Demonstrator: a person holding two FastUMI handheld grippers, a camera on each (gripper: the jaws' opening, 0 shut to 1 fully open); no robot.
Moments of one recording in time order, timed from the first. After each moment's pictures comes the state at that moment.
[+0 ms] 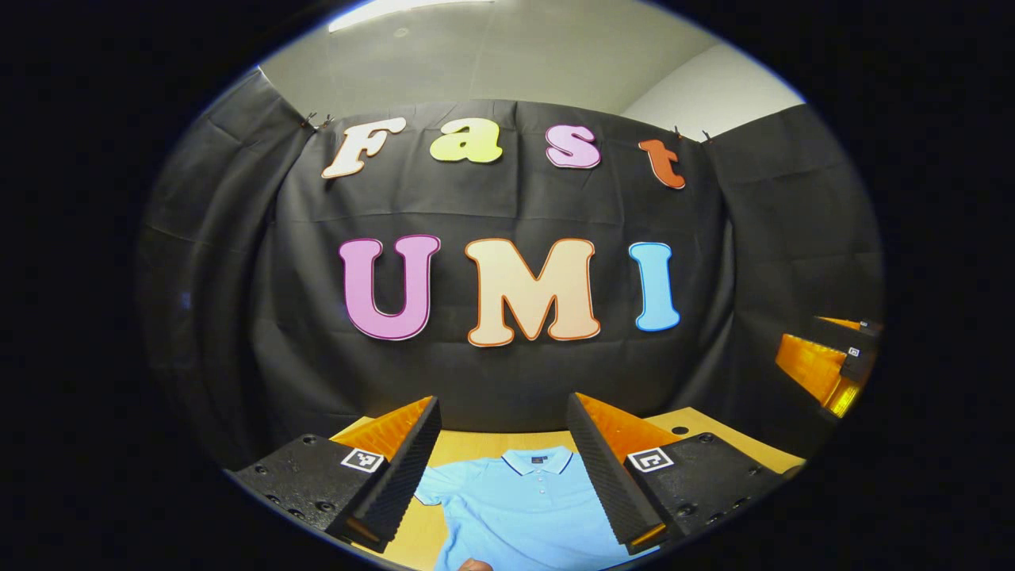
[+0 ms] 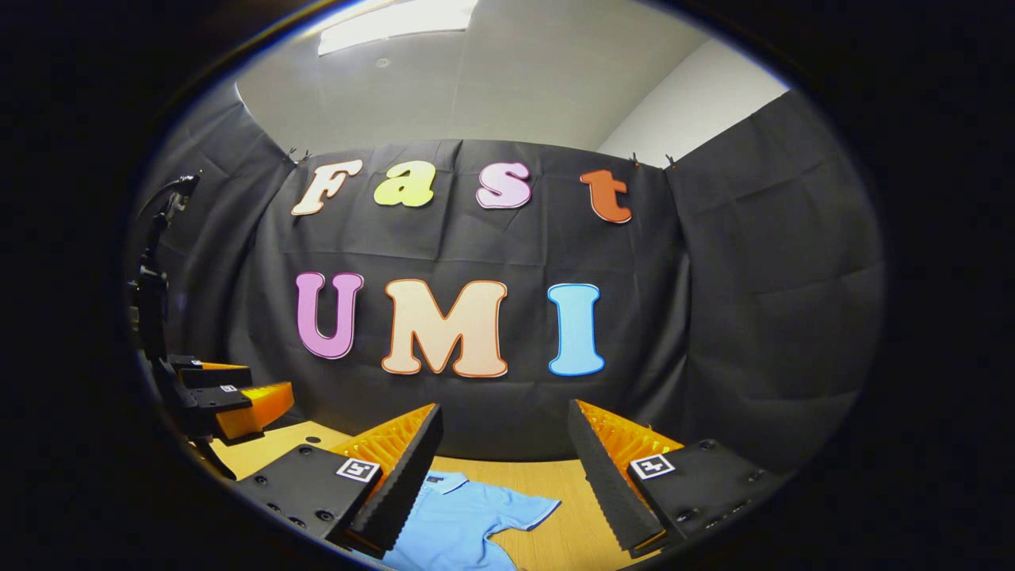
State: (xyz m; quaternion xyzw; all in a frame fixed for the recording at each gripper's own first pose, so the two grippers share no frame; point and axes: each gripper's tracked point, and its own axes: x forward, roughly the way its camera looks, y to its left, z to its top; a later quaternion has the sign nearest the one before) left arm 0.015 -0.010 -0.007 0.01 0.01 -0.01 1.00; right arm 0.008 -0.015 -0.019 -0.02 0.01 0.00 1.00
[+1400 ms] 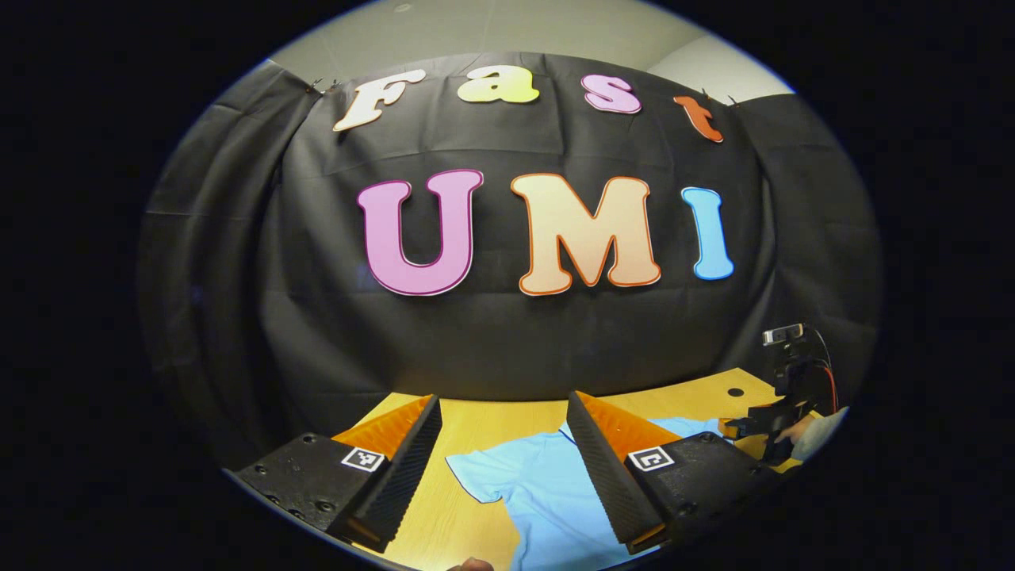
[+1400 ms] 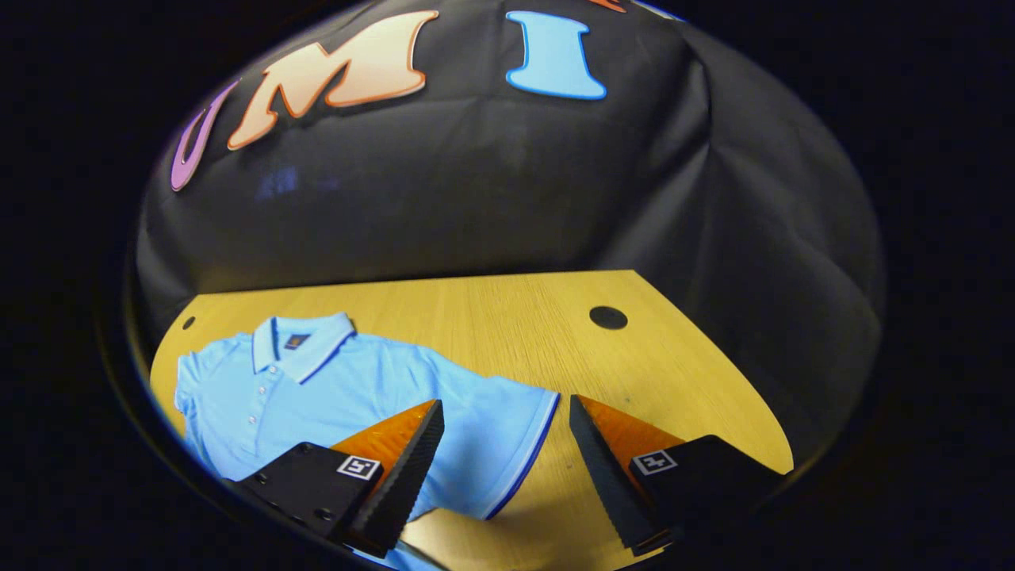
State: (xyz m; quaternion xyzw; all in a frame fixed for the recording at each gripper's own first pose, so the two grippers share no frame) left arm 0.084 0.102 -0.089 0.03 0.10 0.03 0.99; right arm 0.185 -0.107 -0.443 -0.01 0.39 -0.12 0.91
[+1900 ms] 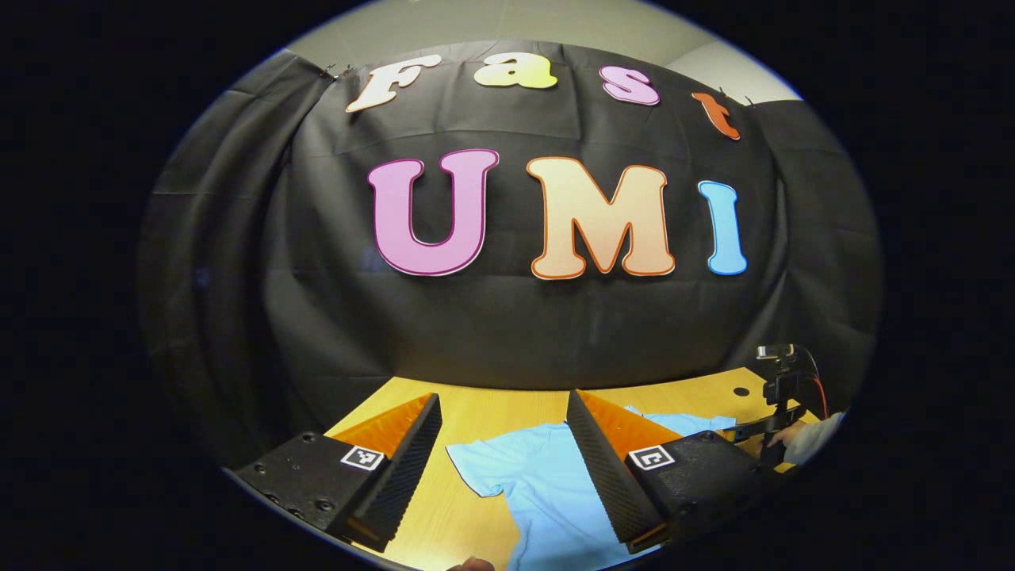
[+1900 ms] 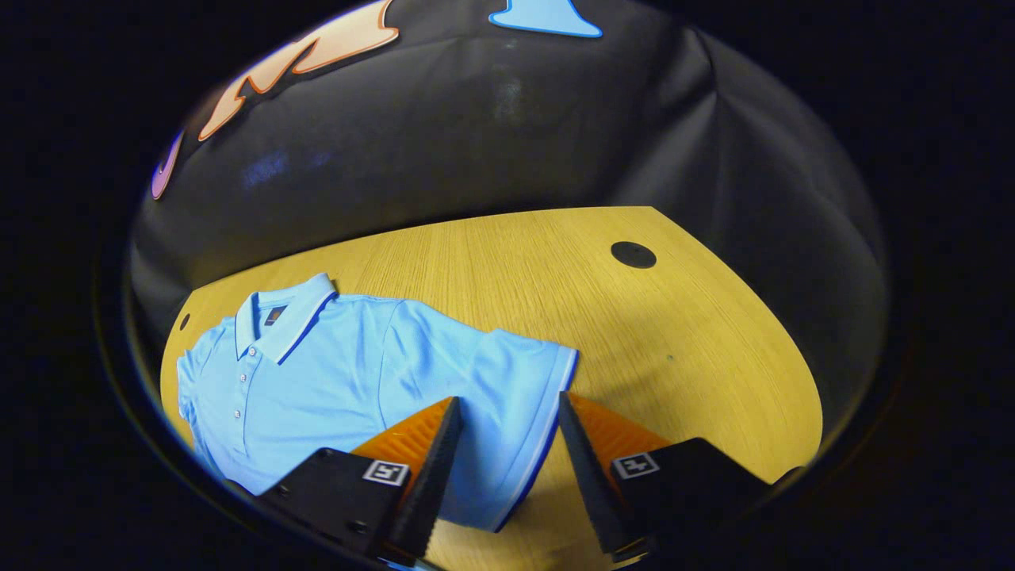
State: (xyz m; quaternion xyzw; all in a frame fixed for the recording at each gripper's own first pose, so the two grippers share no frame) left arm 0.090 0.107 -0.109 0.00 0.12 0.04 0.99; right arm 0.181 -0.092 -0.483 0.04 0.46 -0.10 0.88
